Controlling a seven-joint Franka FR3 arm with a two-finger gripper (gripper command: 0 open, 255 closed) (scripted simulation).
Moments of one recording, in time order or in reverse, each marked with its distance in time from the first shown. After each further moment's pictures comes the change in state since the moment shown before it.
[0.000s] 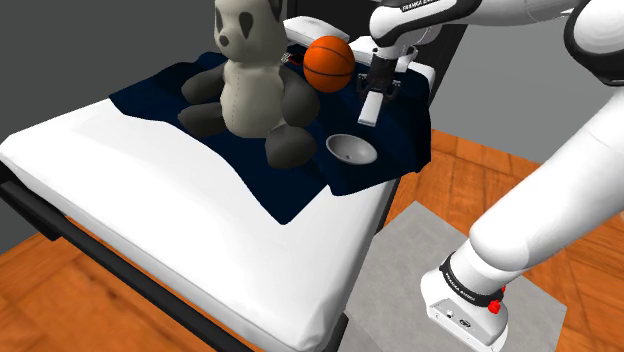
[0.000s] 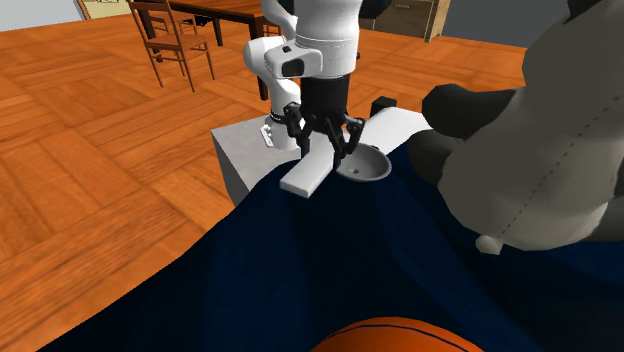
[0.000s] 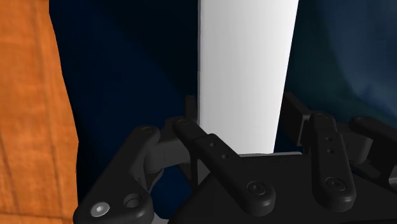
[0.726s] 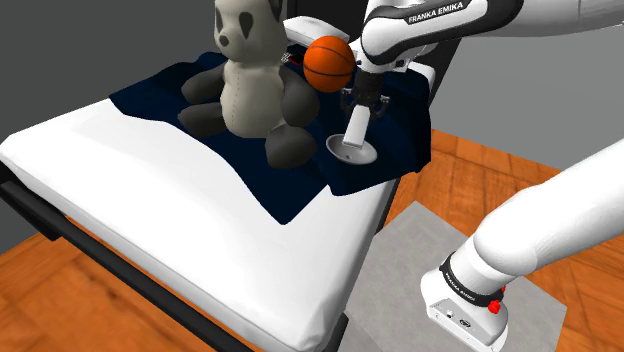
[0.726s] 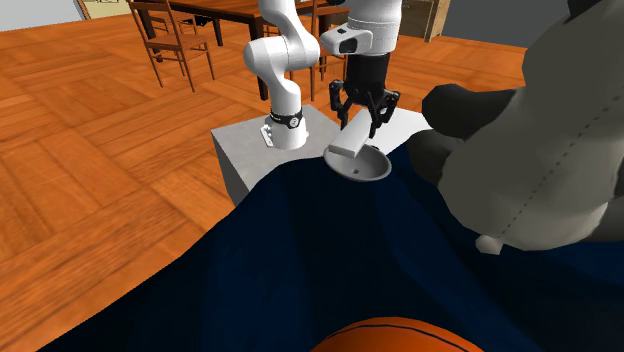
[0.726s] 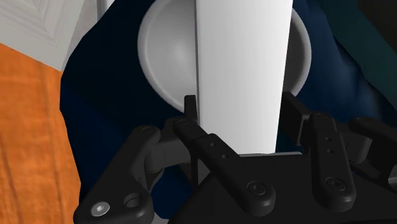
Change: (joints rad) arm 0.099 -0.227 0.125 -0.249 0.015 0.018 0.216
